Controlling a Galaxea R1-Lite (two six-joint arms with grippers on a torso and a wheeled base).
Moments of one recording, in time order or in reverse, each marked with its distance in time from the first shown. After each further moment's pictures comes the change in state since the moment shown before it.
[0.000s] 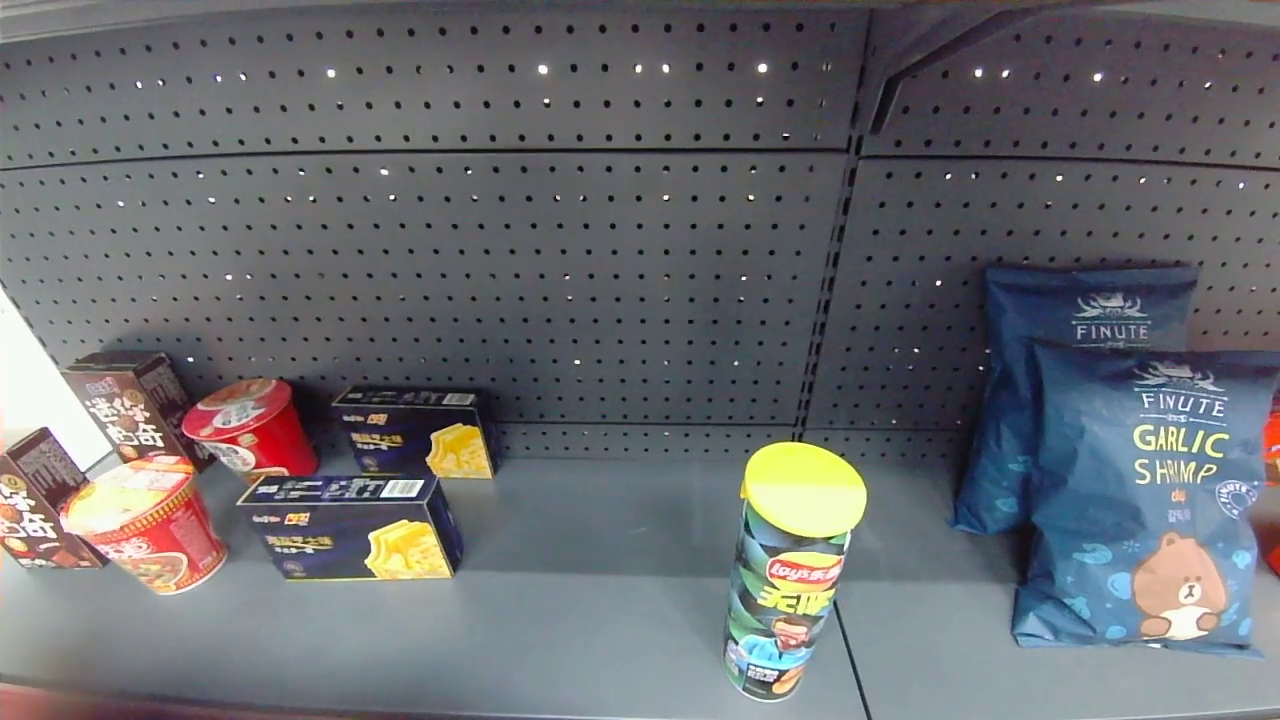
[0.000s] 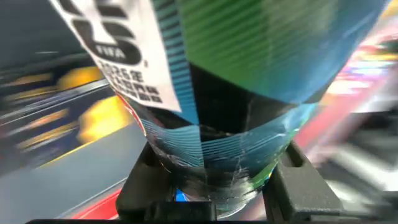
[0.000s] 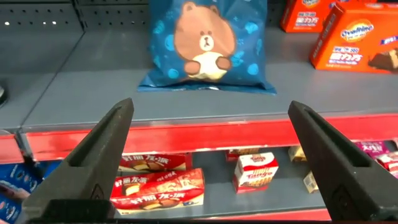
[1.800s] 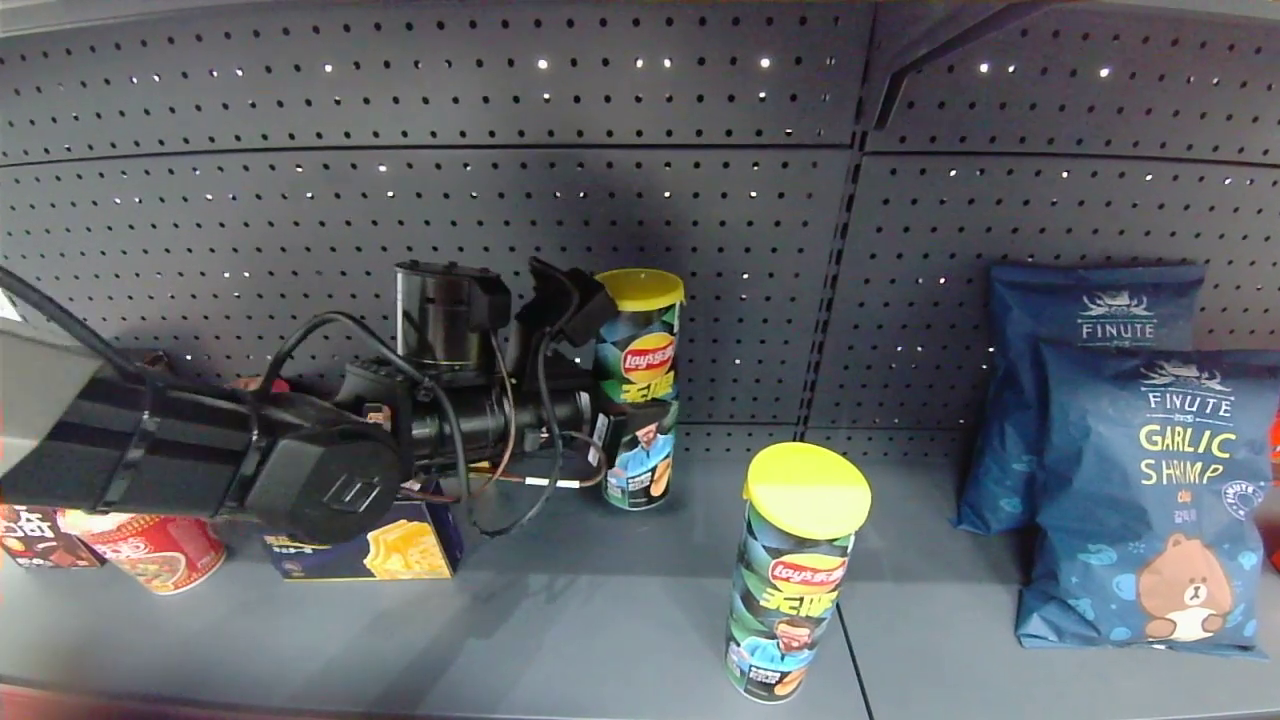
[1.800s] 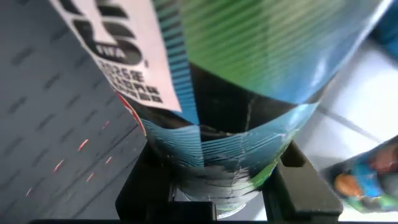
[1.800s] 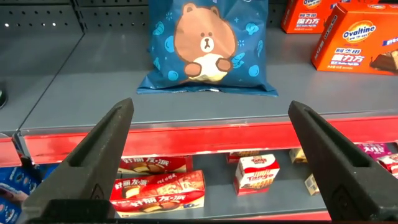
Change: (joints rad) left arm 0.139 1.535 -0.639 -0.633 -0.228 0.271; right arm 0.000 0.001 0.011 -0.022 -0.003 0.001
